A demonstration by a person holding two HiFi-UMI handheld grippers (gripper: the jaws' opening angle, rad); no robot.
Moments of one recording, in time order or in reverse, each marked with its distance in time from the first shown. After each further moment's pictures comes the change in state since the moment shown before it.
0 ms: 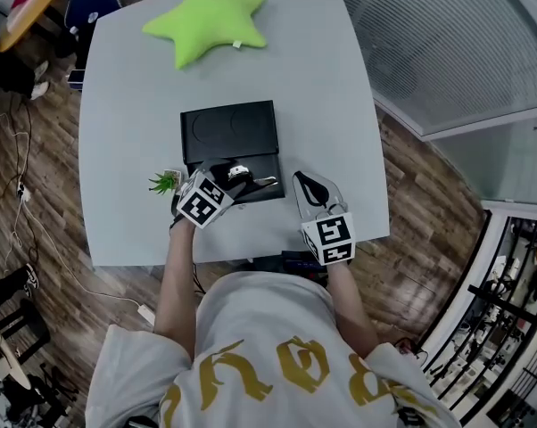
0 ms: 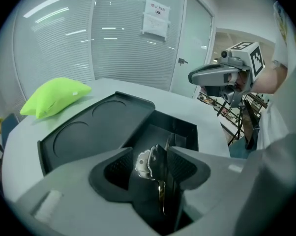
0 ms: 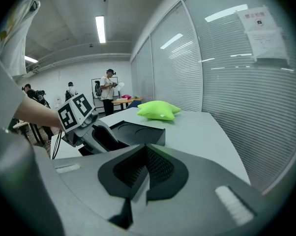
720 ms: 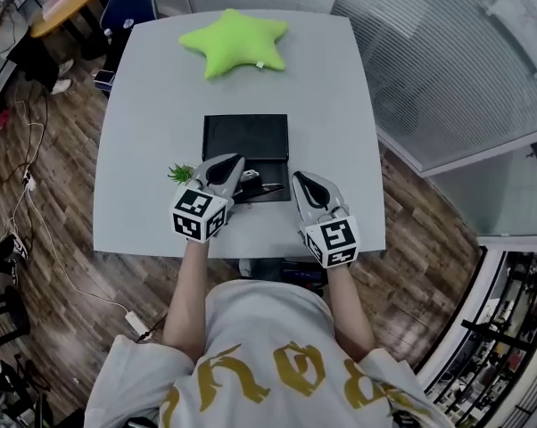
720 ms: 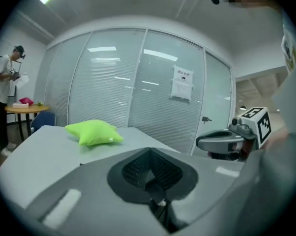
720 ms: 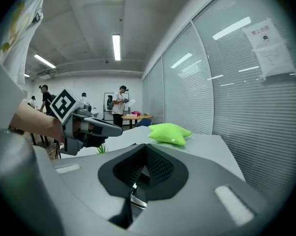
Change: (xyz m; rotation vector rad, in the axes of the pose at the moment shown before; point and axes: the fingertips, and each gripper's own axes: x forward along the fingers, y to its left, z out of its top) left arm -0.141 -0.002 0.091 -0.303 -0.618 0.289; right arm -0.037 0.036 0.066 -0.078 -0.218 0.092
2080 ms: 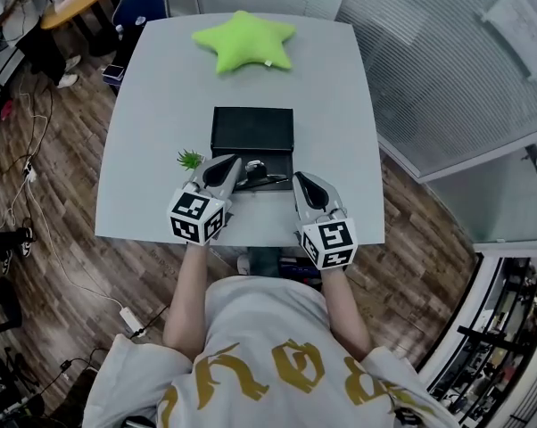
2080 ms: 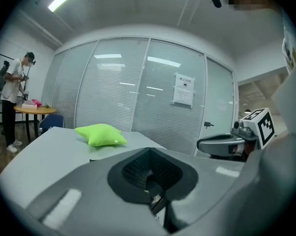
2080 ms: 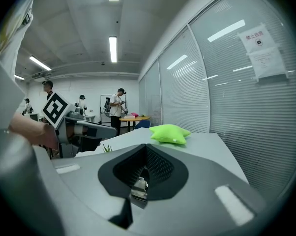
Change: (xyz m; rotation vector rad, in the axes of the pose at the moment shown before) left arm -0.053 -0.013 0.006 -0.030 -0.076 0.052; right arm -0.027 0.032 0.011 0.044 -0.013 -0.043
